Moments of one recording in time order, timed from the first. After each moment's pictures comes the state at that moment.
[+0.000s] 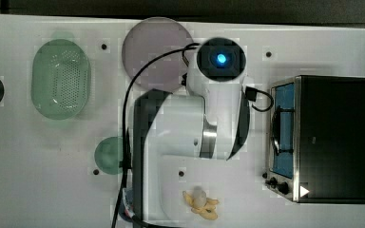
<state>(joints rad) 0.15 0.13 -0.23 -2.06 0.03 0.49 0.09</state>
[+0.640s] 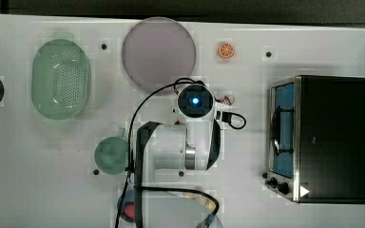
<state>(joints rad) 0.16 0.33 -0.18 -2.27 0.00 0.89 0.09</state>
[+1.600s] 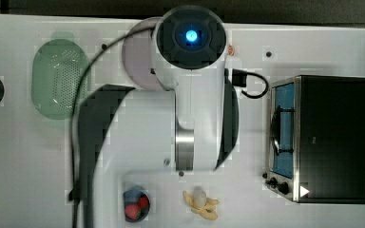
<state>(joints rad) 0.19 0.04 -0.17 -1.78 0.02 0.23 0.09</state>
